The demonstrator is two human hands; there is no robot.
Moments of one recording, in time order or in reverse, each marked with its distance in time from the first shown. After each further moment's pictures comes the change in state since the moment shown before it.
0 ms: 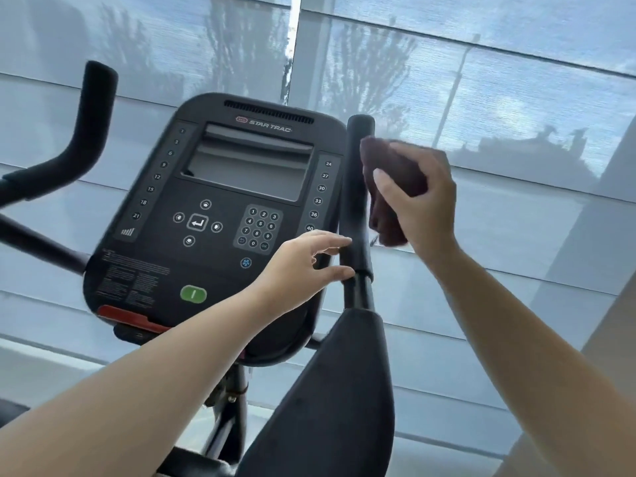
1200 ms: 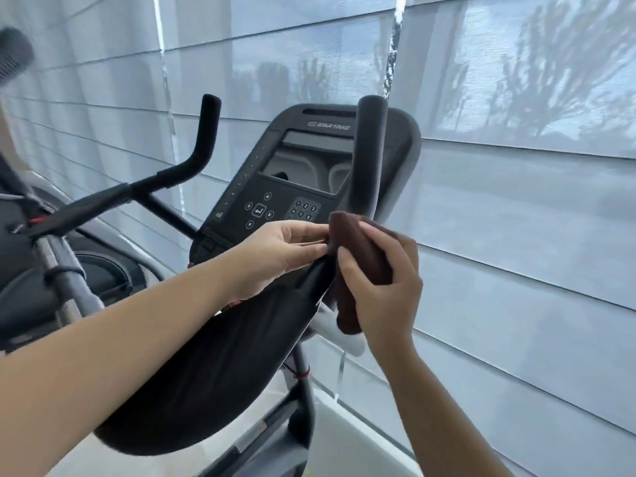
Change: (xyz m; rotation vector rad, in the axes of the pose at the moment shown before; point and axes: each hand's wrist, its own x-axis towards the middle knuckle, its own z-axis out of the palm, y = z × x) left_hand -0.008 0.048 0.033 -0.366 0.189 -0.478; right_hand -0.090 0.054 -0.005 0.718 -0.103 0.252
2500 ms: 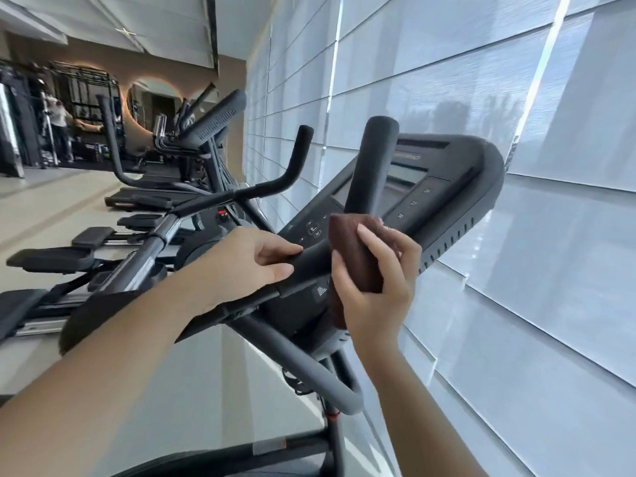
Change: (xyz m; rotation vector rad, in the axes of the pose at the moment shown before) left_hand 0.001 0.014 0.072 0.630 0.749 -0.076; right_hand 0.077 0.075 -0.014 0.383 -0.220 -0.253
